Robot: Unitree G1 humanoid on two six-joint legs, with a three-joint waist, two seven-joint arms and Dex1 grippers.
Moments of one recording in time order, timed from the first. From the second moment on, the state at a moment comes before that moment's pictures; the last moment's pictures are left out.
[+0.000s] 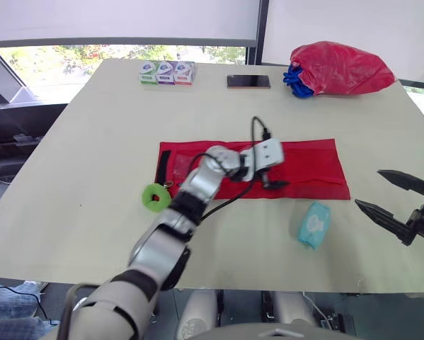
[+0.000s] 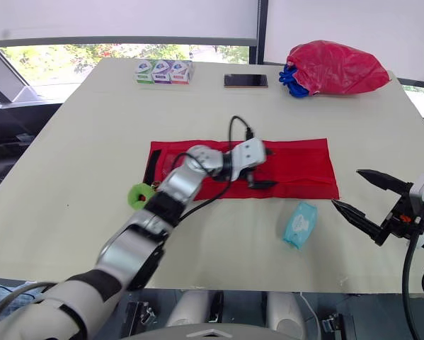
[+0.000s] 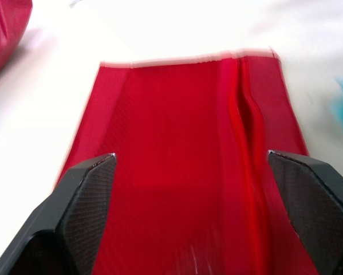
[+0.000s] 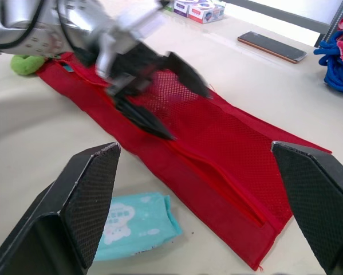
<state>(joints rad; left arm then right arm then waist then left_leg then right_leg) -0.78 0.23 -0.35 0.49 0.13 0.05 -0.98 0.27 -0.76 -0.61 -0.53 0.73 0.39 0.93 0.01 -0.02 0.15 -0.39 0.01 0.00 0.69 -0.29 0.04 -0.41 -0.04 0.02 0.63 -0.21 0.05</state>
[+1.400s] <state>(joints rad) -0.44 0.56 -0.17 -0.12 -0.02 0.50 -0.89 0.19 -0.77 -0.53 -0.52 0.75 0.38 1.00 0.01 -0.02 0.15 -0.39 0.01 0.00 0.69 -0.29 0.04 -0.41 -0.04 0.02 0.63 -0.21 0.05</state>
